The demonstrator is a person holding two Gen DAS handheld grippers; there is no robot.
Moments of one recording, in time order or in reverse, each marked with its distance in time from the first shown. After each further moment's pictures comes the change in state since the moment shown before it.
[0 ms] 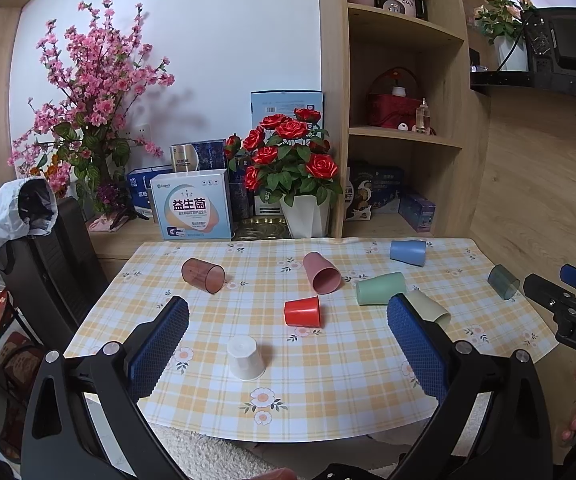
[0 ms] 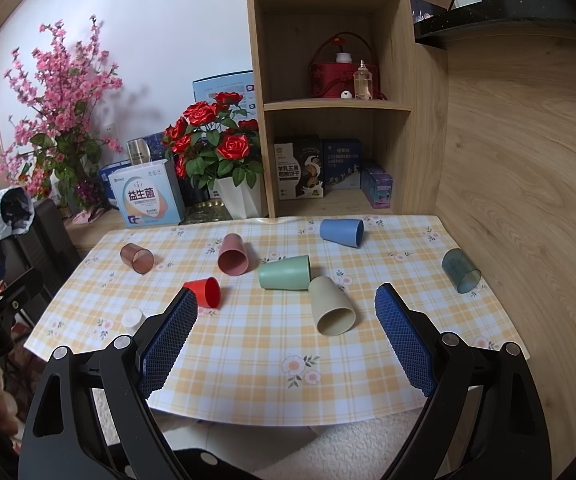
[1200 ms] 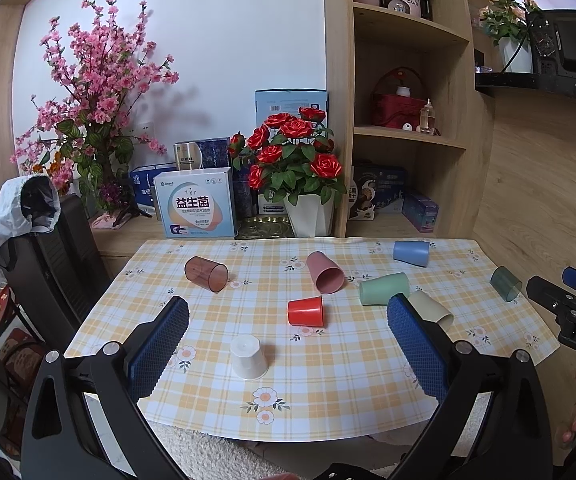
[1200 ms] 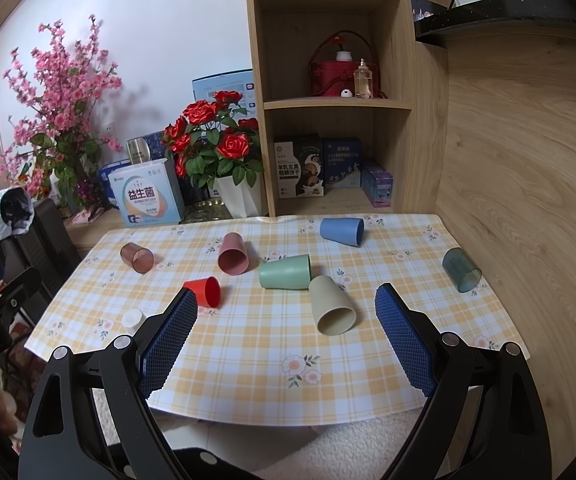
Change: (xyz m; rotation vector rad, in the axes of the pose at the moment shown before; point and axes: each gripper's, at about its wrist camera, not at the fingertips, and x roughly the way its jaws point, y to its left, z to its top) left arm -0.001 0.006 0.000 -0.004 0.002 0.004; right arm 0.001 -0.001 0.001 0.000 0.002 0.001
